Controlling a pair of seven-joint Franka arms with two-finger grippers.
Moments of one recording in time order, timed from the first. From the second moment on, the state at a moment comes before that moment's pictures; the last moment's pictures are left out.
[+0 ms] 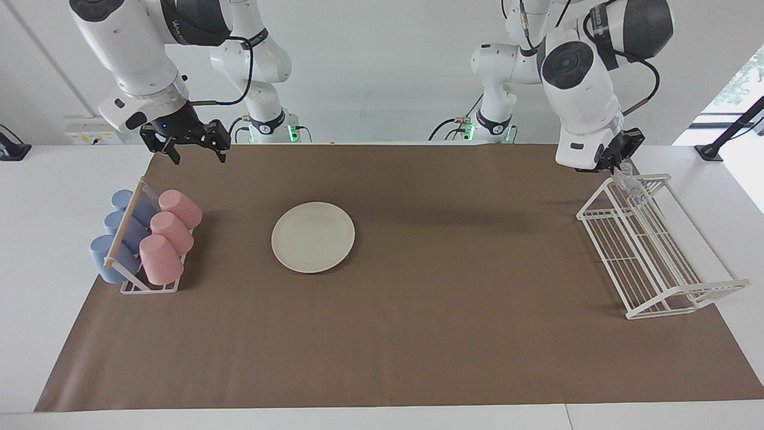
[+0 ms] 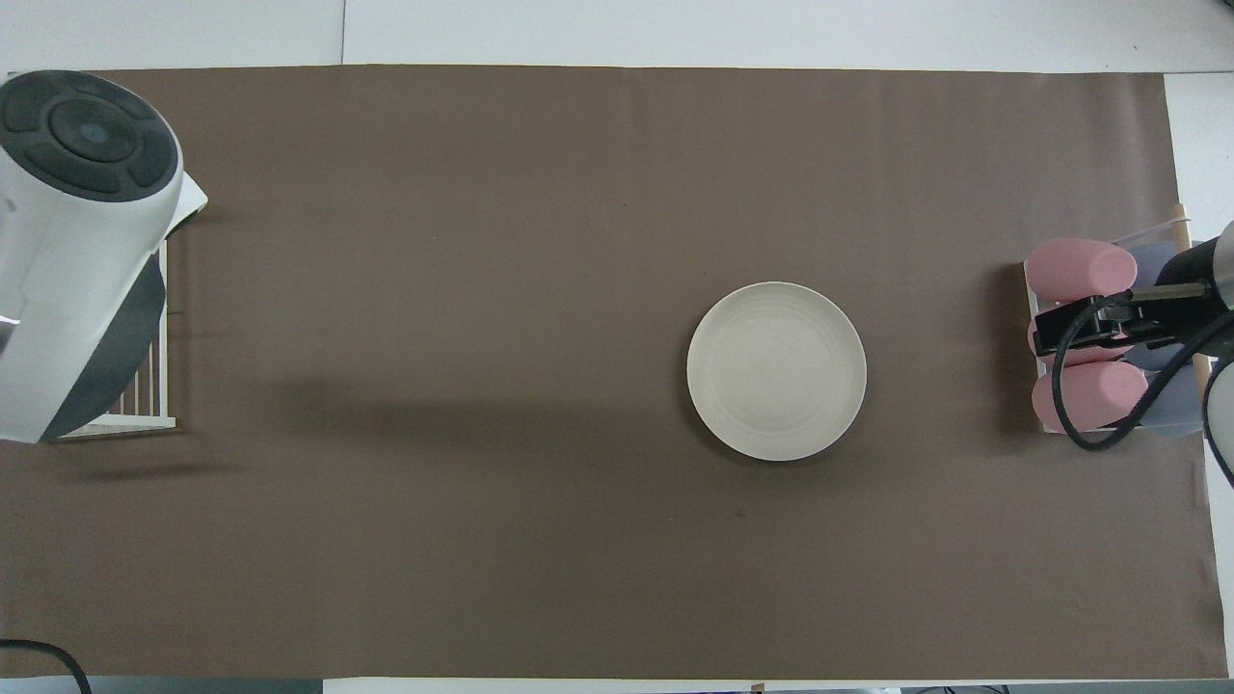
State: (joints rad) left arm -0.30 0.09 -0.01 -1.68 0.76 1.47 -0.34; right arm -0.25 -0.08 0.26 -1.71 0.00 1.55 -0.03
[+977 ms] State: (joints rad) left arm -0.20 0.28 -0.01 -1.82 1.03 1.71 -0.43; right arm 0.09 -0.06 -0.06 -1.72 0.00 1.57 -0.04
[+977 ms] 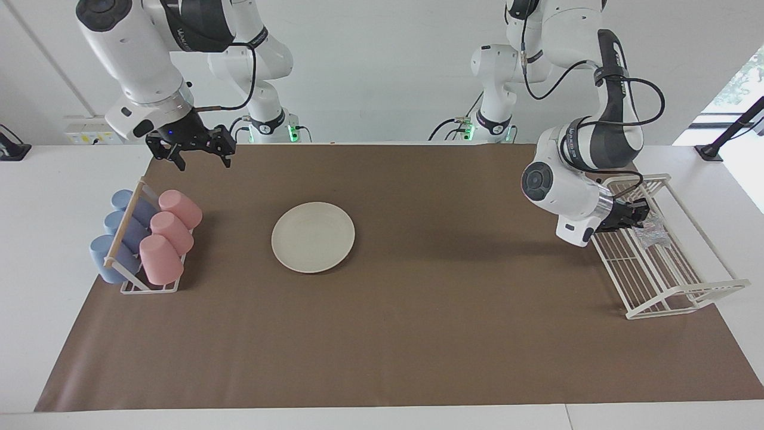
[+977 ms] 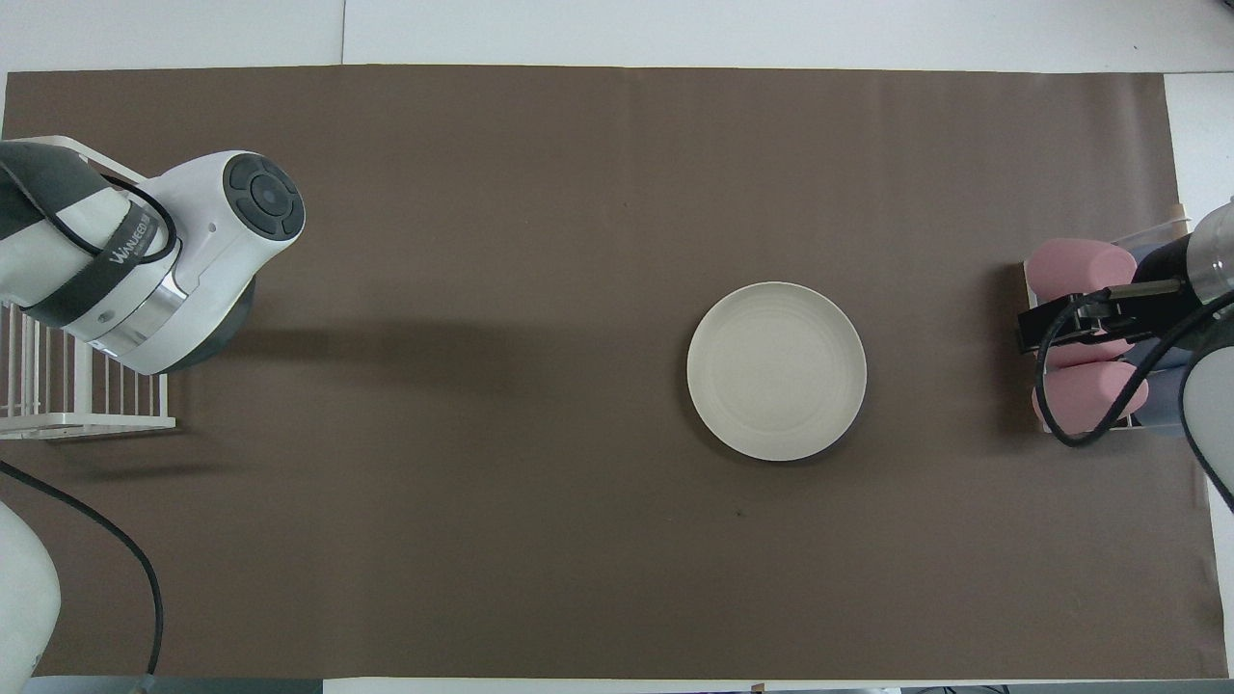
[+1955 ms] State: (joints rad) left arm -0.19 0.25 0.00 -1.88 1.04 1.80 -0.46; right arm 0.11 -0.03 -0.14 -1.62 -0.03 1.55 -0.15
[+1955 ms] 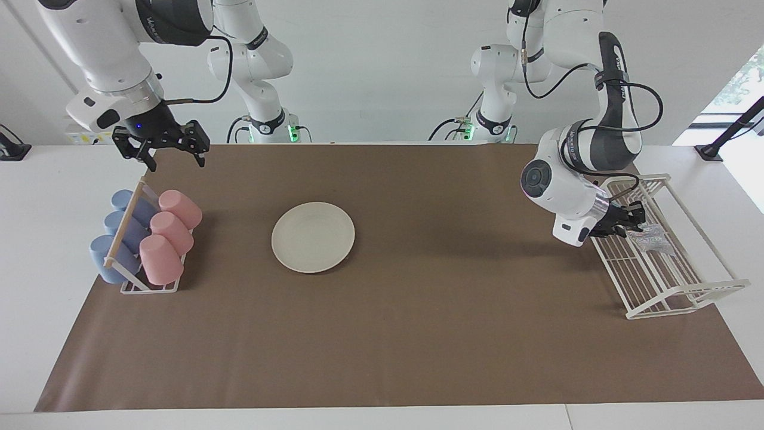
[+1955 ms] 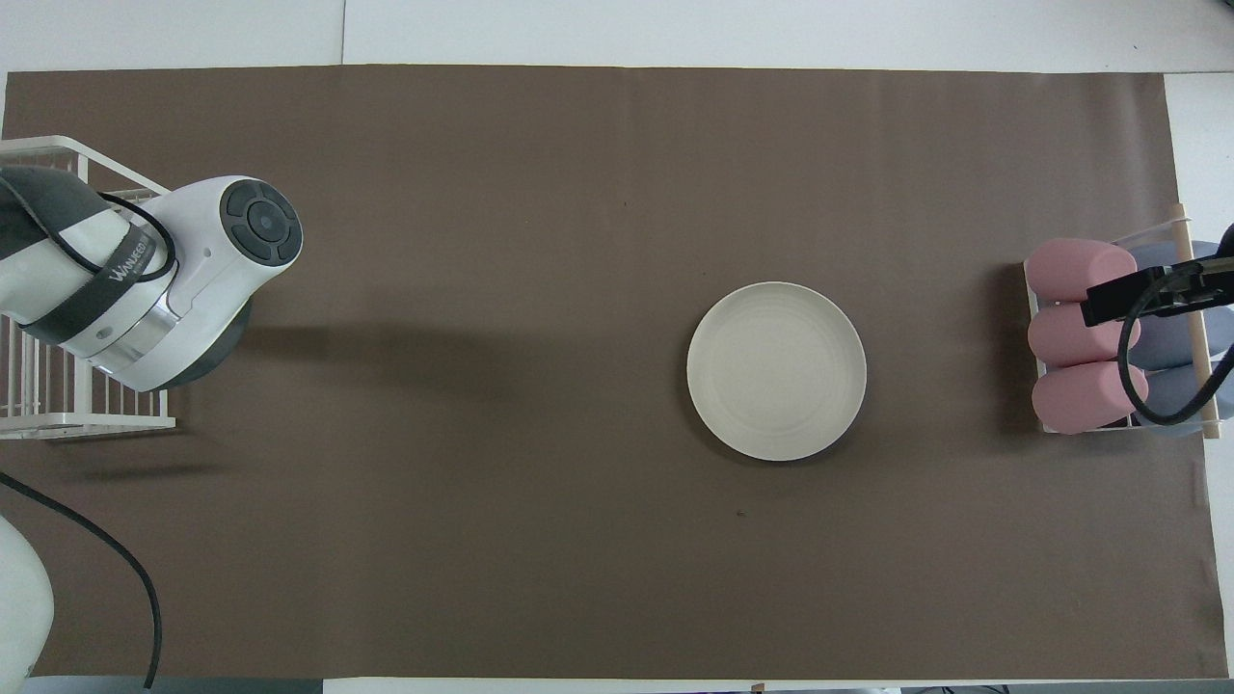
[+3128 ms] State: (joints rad) left arm -0.09 0.07 0.01 -1.72 0.38 1.79 -0.15; right arm 0.11 -0.02 -0.17 -1.61 -0.02 1.53 -0.13
